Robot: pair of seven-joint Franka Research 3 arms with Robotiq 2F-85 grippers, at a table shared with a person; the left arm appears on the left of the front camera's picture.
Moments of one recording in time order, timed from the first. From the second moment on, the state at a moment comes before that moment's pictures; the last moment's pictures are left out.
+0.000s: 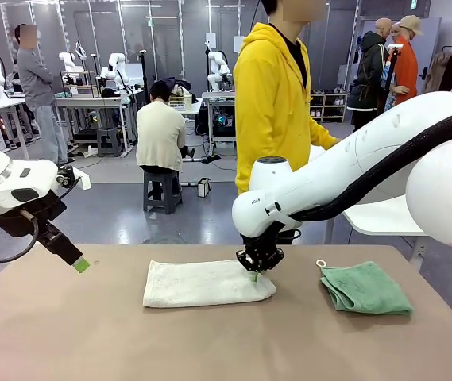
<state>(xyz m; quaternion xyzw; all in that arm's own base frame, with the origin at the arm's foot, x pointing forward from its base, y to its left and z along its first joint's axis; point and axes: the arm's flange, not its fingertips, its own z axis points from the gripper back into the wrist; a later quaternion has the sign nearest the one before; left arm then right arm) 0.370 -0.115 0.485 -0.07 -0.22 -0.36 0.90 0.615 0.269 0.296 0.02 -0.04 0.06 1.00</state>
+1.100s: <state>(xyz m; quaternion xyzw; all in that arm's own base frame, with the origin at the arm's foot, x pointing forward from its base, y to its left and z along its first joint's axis) 0.370 -0.115 0.485 -0.07 -0.22 -0.36 0.90 0.588 0.311 0.408 0.03 -0.09 0.12 0.99</state>
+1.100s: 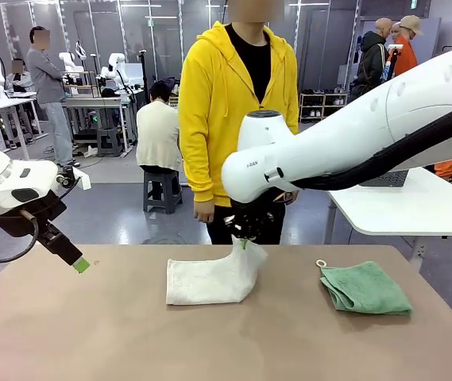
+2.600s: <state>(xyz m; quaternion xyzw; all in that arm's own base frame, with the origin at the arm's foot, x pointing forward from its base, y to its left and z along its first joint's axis) 0.370 -0.115 0.485 -0.07 -0.22 -0.36 0.90 0.575 0.430 0.345 0.10 -0.05 0.13 0.98</state>
